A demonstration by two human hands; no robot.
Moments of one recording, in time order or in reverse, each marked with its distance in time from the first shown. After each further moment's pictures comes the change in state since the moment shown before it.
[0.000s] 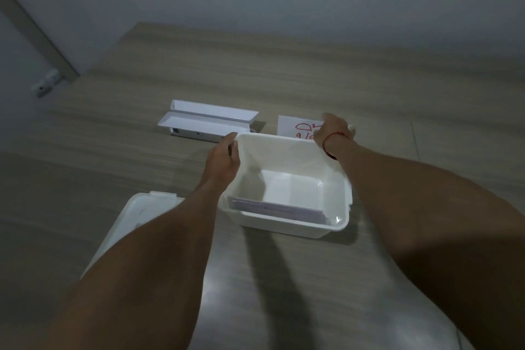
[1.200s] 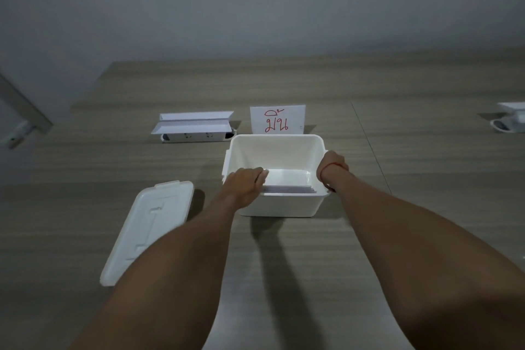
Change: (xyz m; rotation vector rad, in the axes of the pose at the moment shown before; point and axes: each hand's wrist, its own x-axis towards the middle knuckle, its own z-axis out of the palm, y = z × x) left_hand -0.146 0.028 -0.008 0.441 -0.430 0.399; right_hand -0.221 0.064 -0.017 0.241 -0.027 0.393
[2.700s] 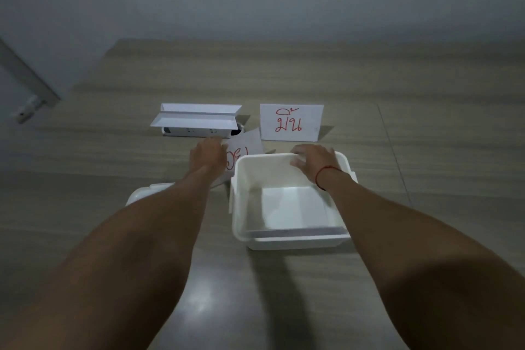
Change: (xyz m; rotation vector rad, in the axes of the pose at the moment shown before) left_hand 0.080 -0.072 -0.038 0.043 0.228 -0.461; right_hand 0.063 -0.043 0.029 -0.281 -0.052 -0.659
